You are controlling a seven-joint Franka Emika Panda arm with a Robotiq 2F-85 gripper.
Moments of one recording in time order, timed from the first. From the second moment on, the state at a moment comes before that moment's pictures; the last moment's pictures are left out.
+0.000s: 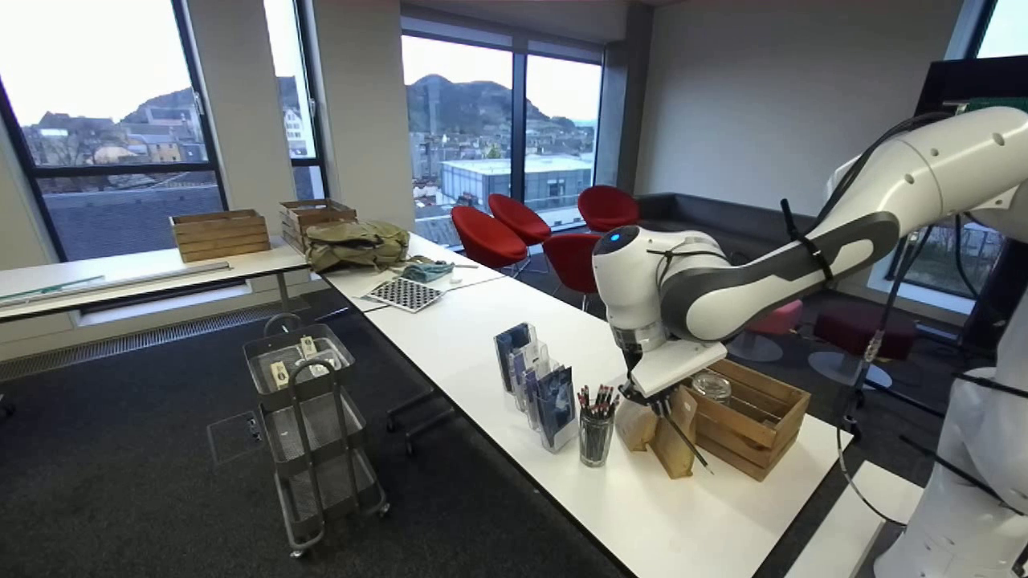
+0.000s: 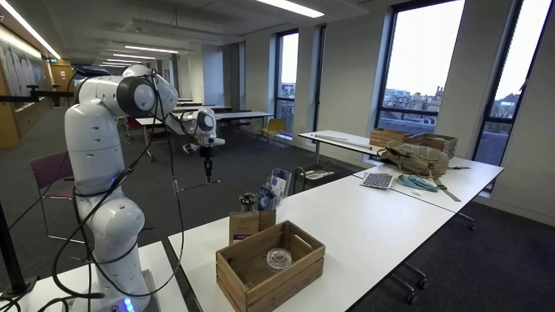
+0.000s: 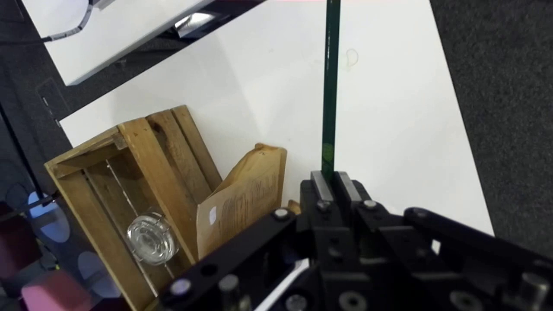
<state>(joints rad) 0.33 -0.03 0.34 -2.11 -0.21 1.78 1.13</state>
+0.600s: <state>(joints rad) 0.34 -0.10 0.42 -2.23 -0.49 1.95 1.59</state>
